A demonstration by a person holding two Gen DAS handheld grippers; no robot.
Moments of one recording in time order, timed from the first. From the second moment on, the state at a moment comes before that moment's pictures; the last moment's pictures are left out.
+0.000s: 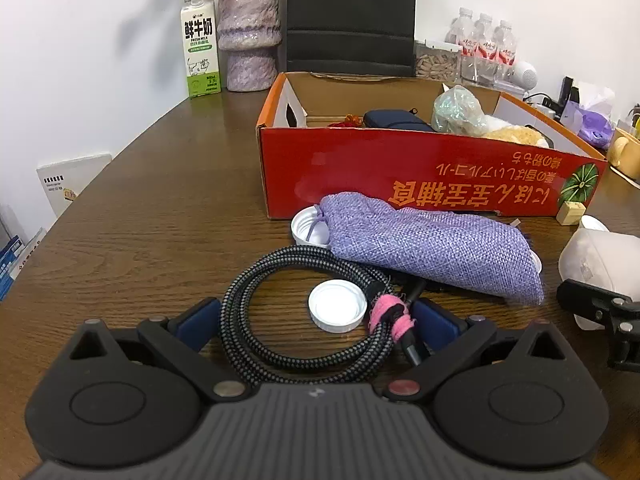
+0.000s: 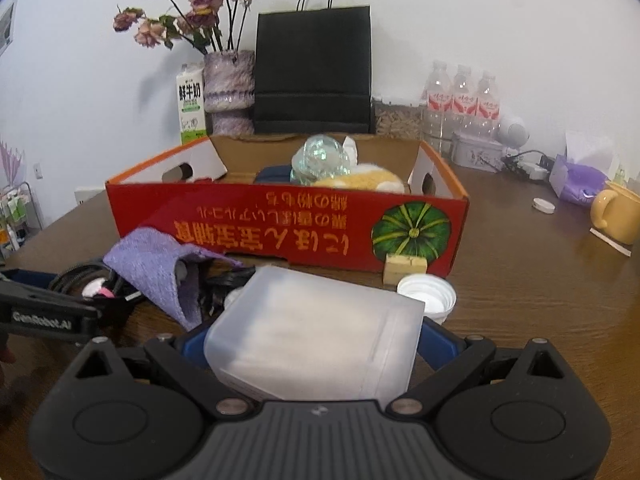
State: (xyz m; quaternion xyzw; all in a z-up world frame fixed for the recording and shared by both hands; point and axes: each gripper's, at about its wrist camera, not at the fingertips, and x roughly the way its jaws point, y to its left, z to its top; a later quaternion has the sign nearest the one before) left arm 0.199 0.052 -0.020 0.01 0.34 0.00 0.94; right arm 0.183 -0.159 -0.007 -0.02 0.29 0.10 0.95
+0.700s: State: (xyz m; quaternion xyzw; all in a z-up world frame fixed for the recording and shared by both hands) left arm 0.182 0.052 -0.015 -0.01 0.32 0.00 0.95; right arm 0.184 -0.159 -0.011 -0.02 0.30 0.11 0.95
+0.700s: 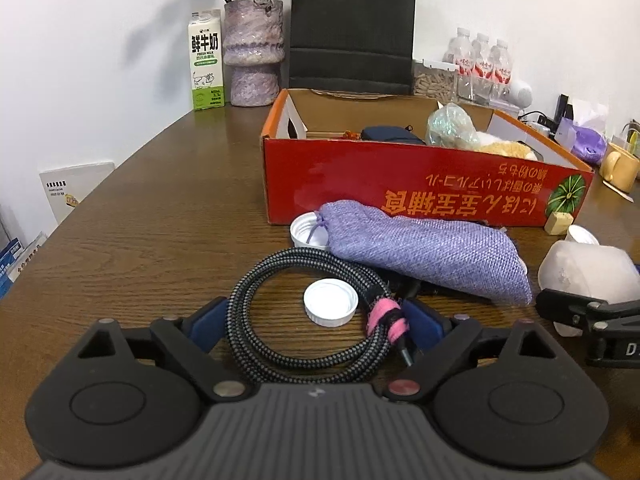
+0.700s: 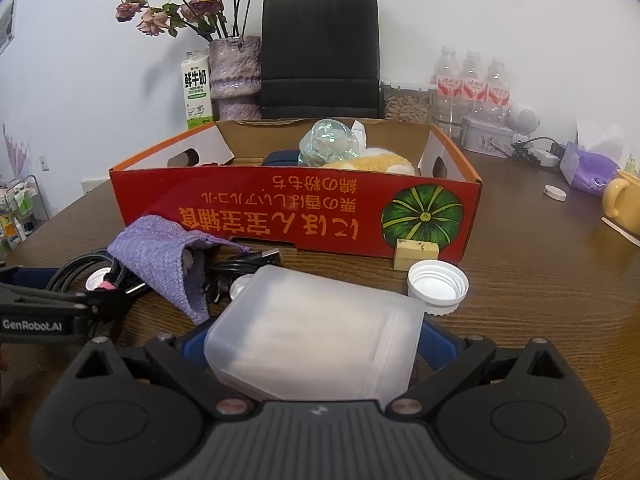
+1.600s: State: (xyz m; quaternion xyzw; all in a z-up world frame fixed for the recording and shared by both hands) left arm 0.161 0.046 0.058 -0.01 0.21 -0.03 0.98; right arm 0.178 -0.176 0.030 0.01 0.22 0.12 0.97
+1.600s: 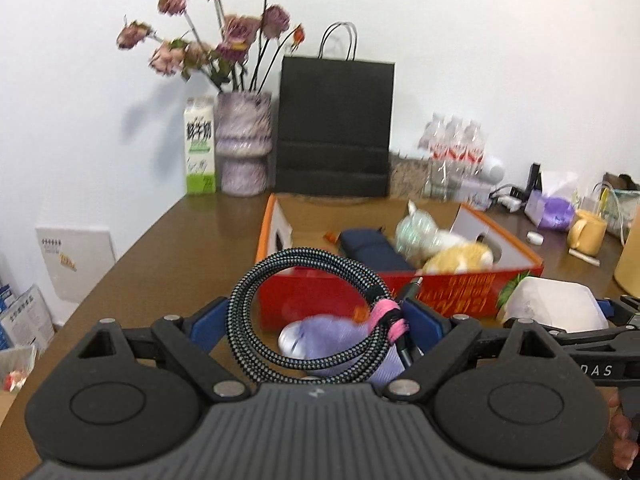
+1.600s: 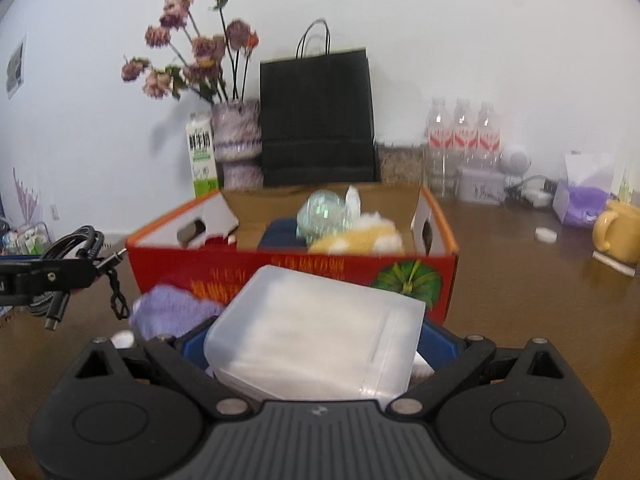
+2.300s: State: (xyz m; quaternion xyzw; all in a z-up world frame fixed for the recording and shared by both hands) left arm 0.313 0.022 0.077 -0.04 0.20 -0.02 0.98; right arm 0.339 -0.170 0.077 -0.02 0.20 0.09 0.98
